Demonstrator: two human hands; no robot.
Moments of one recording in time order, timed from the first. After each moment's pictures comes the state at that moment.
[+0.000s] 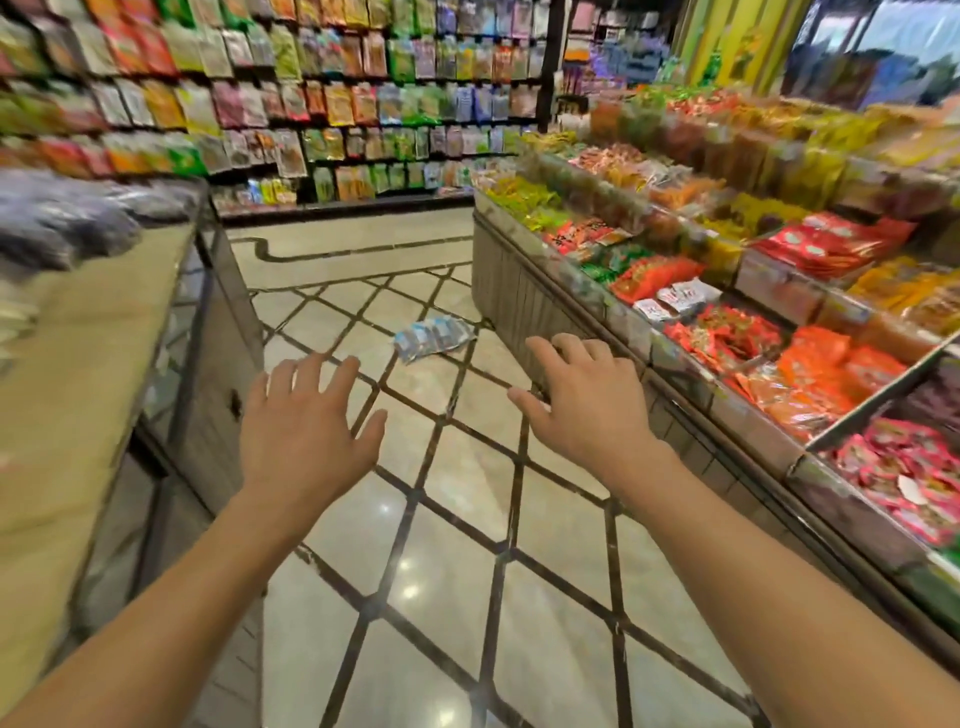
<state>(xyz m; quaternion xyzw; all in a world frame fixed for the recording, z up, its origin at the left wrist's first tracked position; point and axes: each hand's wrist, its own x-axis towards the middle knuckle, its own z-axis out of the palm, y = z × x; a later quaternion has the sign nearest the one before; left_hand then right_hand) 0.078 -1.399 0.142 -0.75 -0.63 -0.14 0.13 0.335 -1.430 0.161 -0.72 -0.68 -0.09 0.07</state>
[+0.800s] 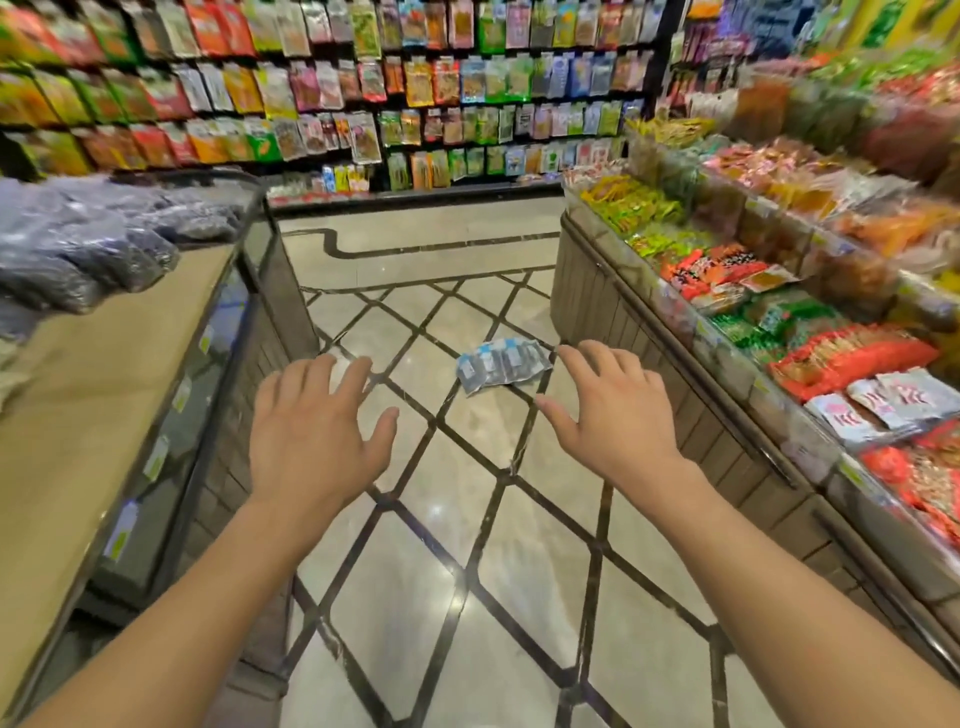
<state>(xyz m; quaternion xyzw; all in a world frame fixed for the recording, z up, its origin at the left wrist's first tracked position) 0.079 -1.003 0.119 -0.72 -0.65 -0.18 0.15 0.357 -0.995 0.119 -0.69 -0.71 -0.08 0.12</state>
